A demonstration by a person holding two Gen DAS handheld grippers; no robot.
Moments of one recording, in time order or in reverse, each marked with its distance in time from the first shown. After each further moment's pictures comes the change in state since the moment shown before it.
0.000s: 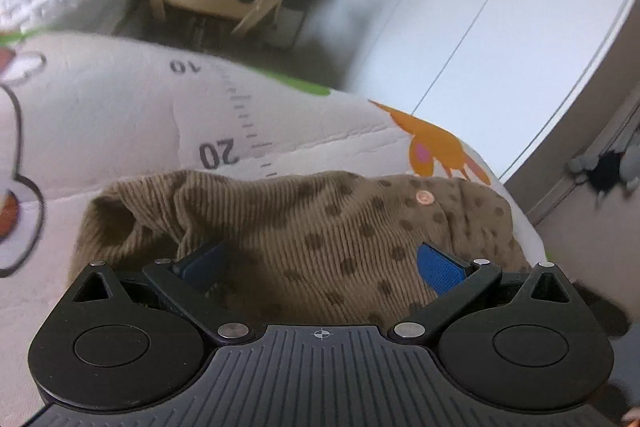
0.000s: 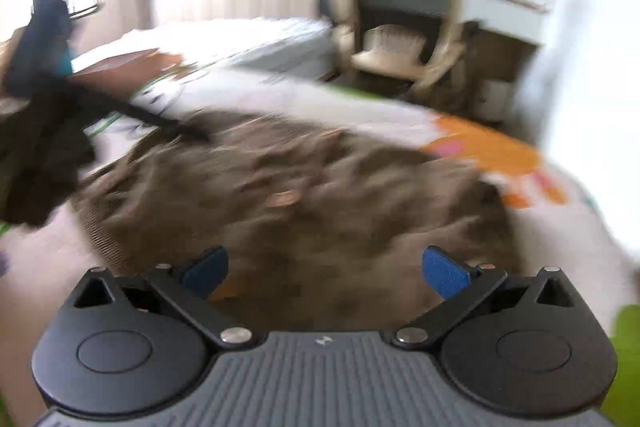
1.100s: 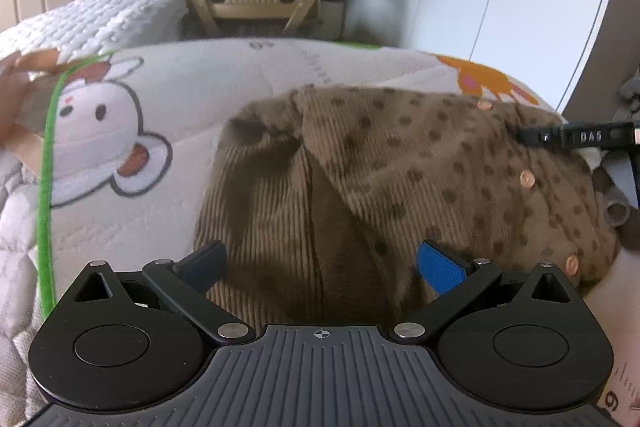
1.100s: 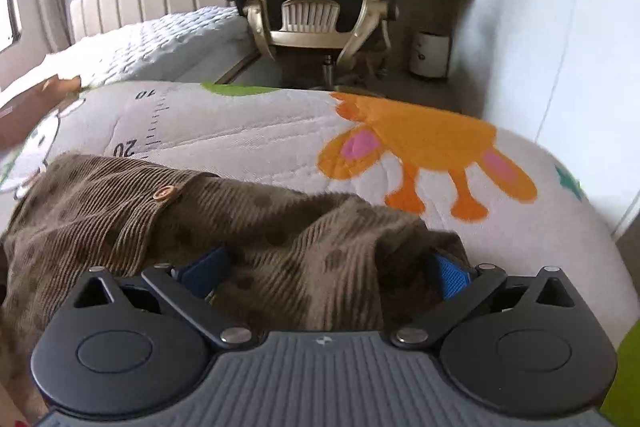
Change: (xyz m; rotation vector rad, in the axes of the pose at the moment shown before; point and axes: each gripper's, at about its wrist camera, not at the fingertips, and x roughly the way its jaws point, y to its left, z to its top) left arm -0.049 0.018 -0.056 0.098 0.062 0.211; right arm 0.096 -0.046 0.041 0.144 0.092 -0.112
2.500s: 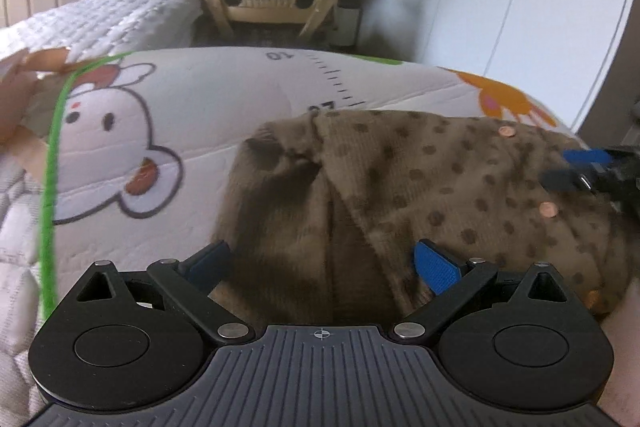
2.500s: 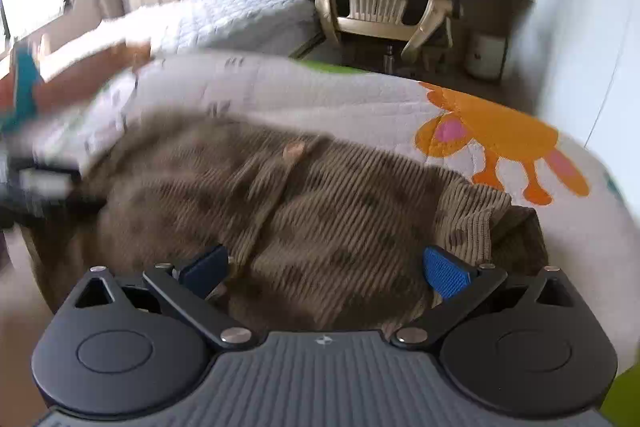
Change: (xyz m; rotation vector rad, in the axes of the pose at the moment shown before) left arm 0.007 0.004 0.014 -0.019 -0.031 0.056; right arm -0.033 0.047 -0.021 -0.122 0.036 0.124
